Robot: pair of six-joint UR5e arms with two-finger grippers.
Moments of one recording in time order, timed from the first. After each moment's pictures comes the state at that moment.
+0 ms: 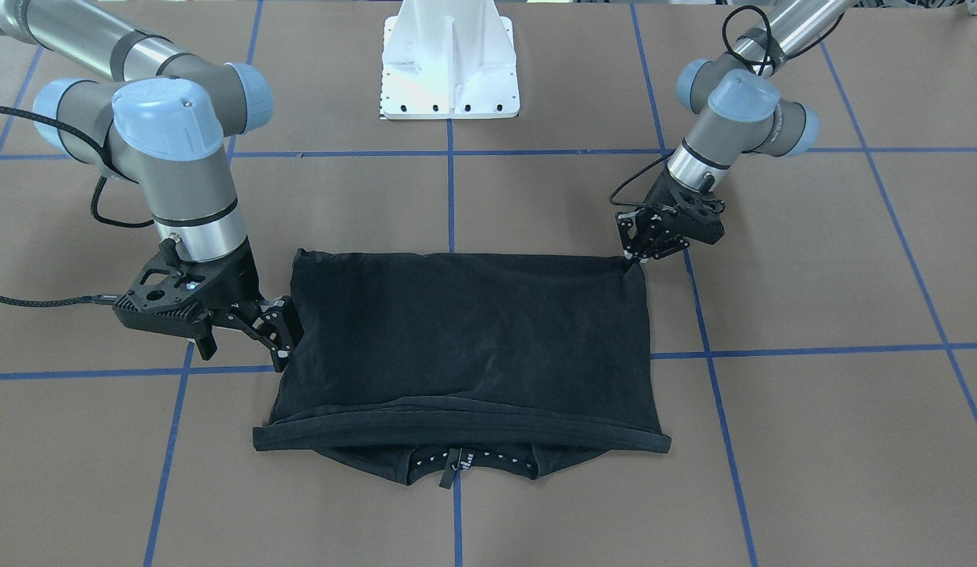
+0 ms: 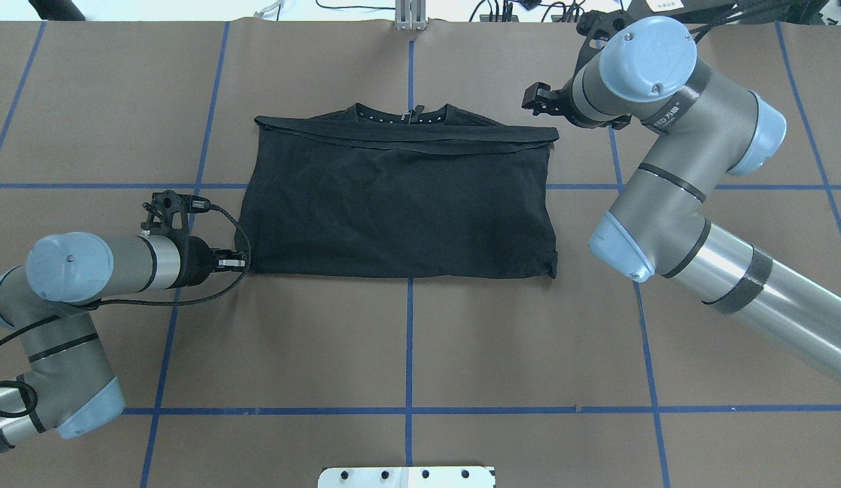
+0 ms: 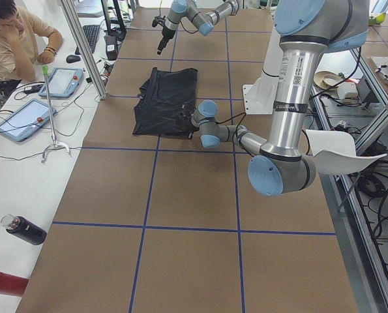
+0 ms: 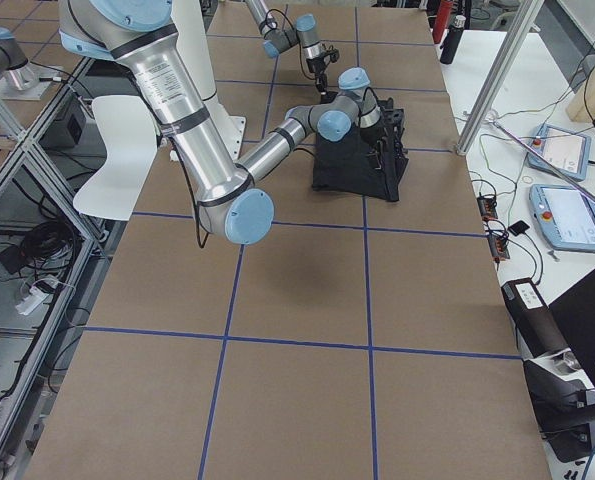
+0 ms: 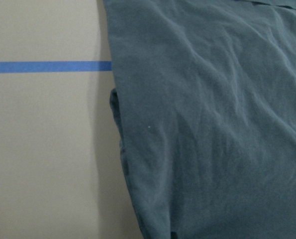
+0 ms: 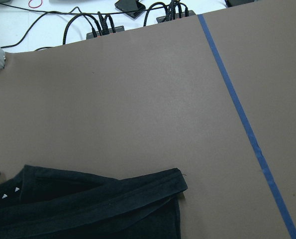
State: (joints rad) left arm -0.55 -1.73 -1.65 -2.50 -1.71 -1.13; right arm 0.80 -1.01 1.66 -1.39 1.69 1.26
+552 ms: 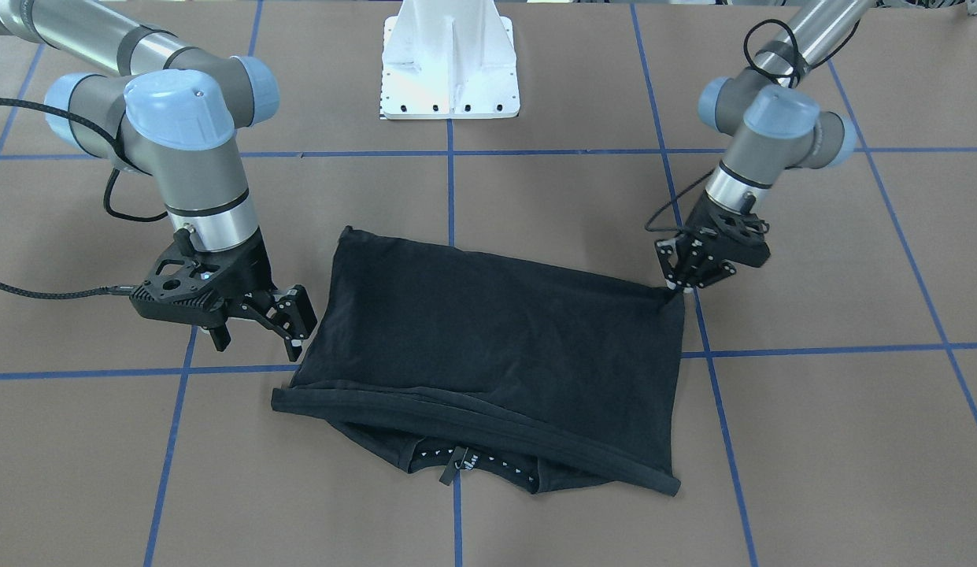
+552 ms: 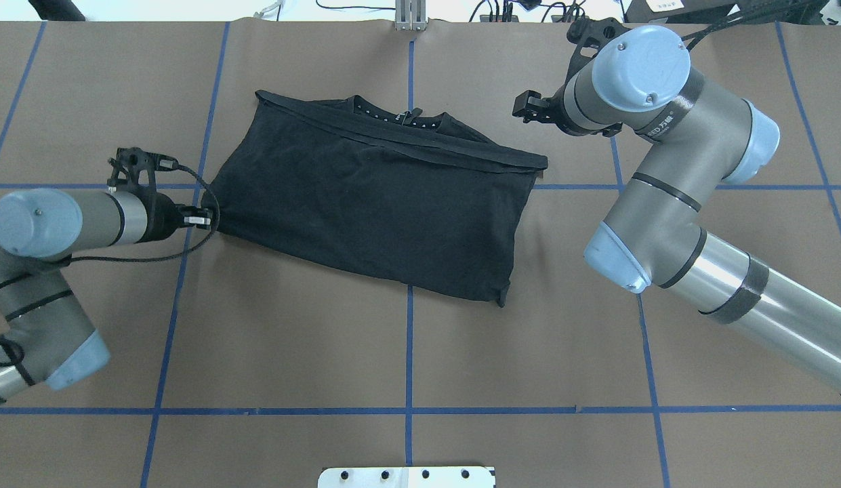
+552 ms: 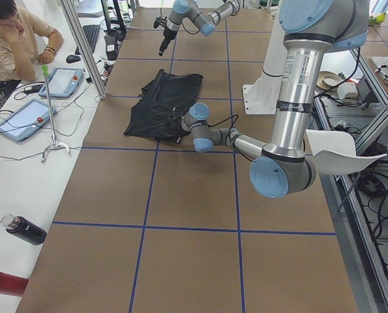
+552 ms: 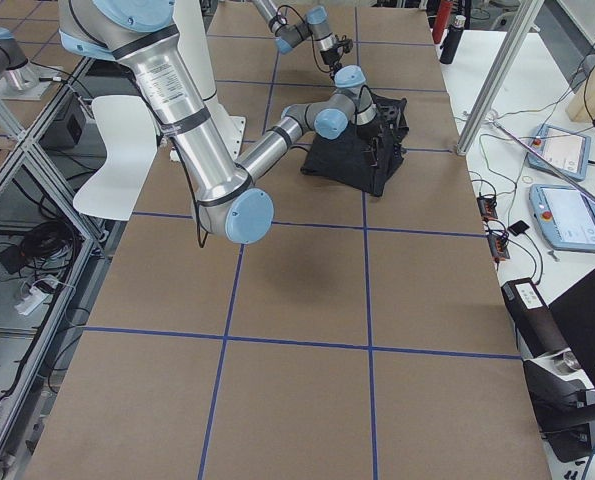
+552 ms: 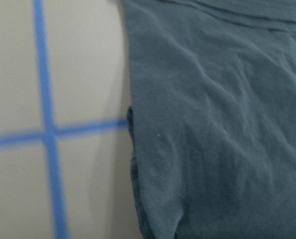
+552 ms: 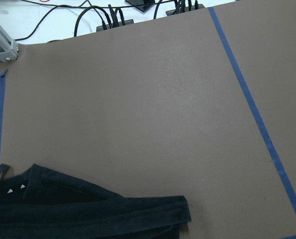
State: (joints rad) left arm -0.71 -1.79 -1.53 -2.49 -1.71 -0.95; right arm 0.78 -1.01 1.68 -1.39 1.69 1.26
